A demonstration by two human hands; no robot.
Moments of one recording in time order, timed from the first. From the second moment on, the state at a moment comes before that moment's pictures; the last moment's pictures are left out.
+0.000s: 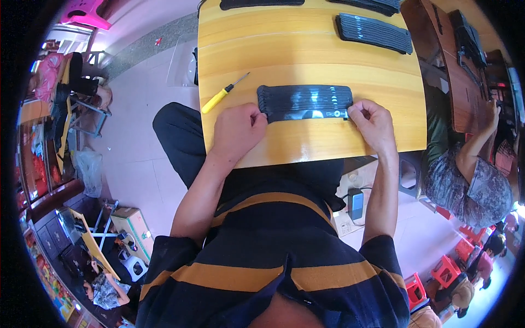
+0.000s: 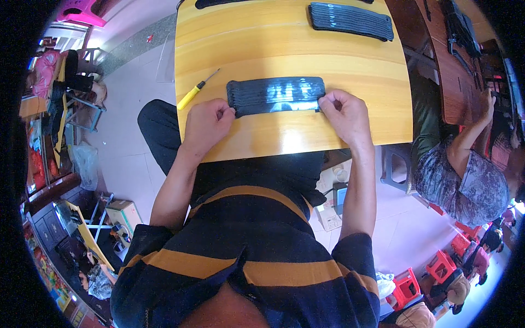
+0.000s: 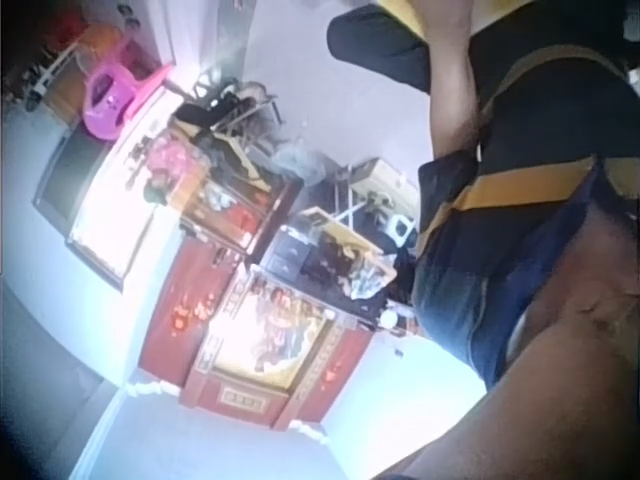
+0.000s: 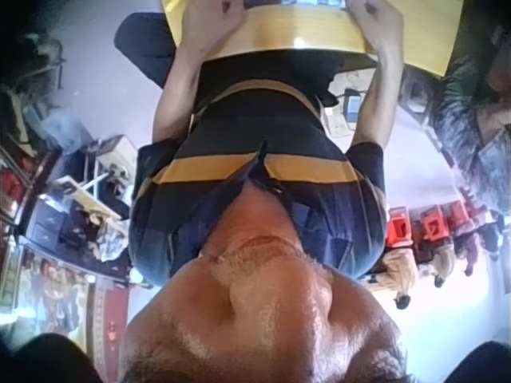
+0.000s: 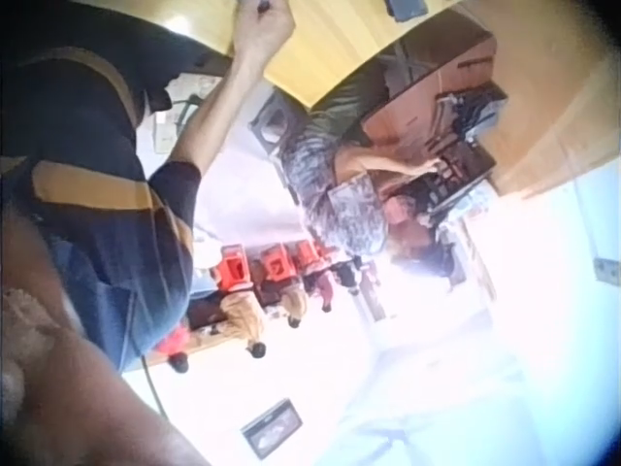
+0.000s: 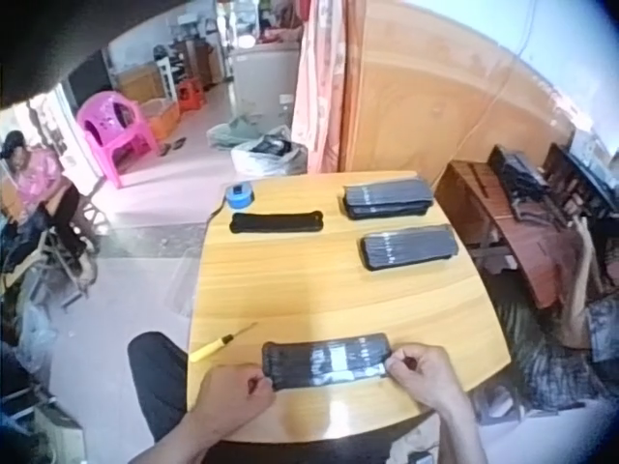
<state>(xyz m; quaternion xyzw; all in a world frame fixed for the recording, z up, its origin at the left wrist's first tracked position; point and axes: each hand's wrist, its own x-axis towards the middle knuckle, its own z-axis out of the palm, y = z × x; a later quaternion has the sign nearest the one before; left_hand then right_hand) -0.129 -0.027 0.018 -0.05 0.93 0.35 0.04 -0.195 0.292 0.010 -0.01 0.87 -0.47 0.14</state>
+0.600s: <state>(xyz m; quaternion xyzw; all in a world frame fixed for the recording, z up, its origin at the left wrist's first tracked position) -0.131 -0.028 0.015 -0.03 0.94 0.33 0.02 -0.195 0.288 0.009 0.00 0.89 -0.44 0.11</state>
